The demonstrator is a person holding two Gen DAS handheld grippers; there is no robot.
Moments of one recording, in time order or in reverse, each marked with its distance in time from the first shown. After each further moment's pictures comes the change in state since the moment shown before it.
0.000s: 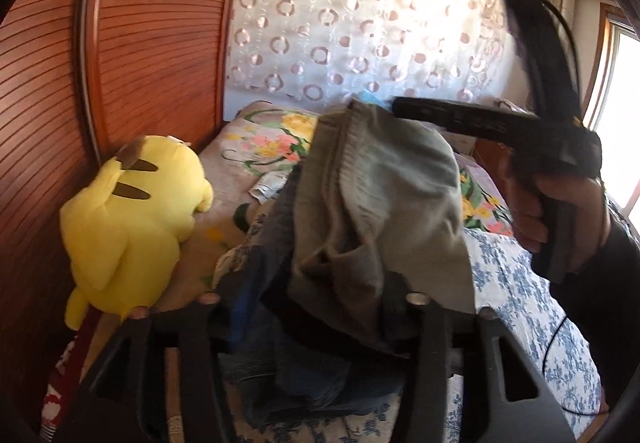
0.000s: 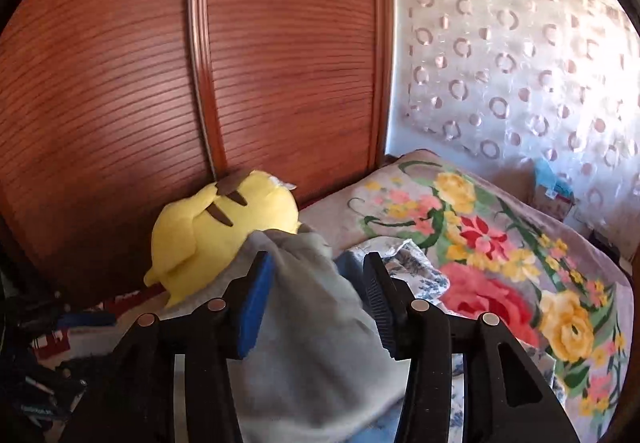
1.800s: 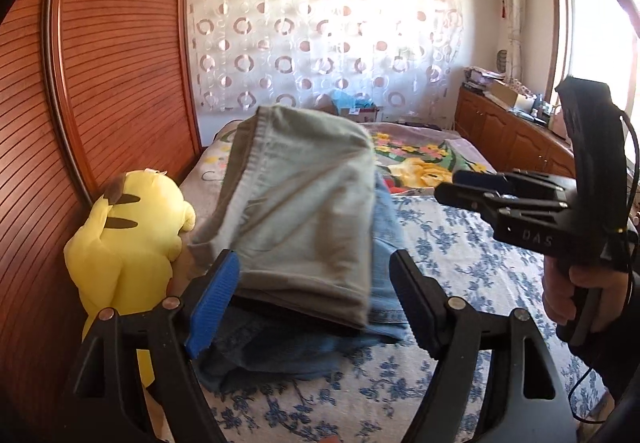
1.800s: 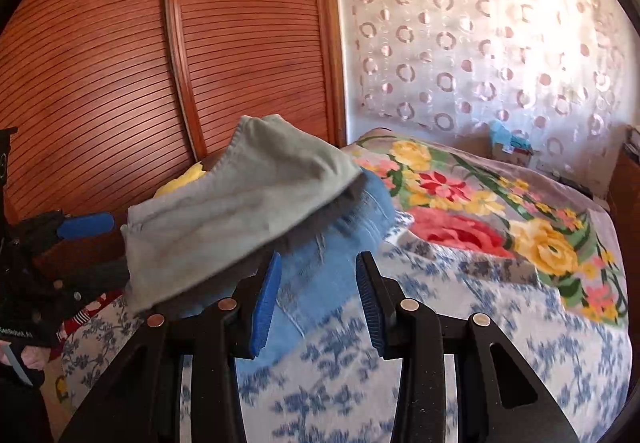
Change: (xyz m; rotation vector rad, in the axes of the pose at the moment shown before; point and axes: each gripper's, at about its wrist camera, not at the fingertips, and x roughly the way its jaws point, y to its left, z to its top) left arm -0.030 -0.072 -0.027 0.209 -0.024 -0.017; right arm -0.107 0.041 -0.113 0.155 -0.021 -0.093
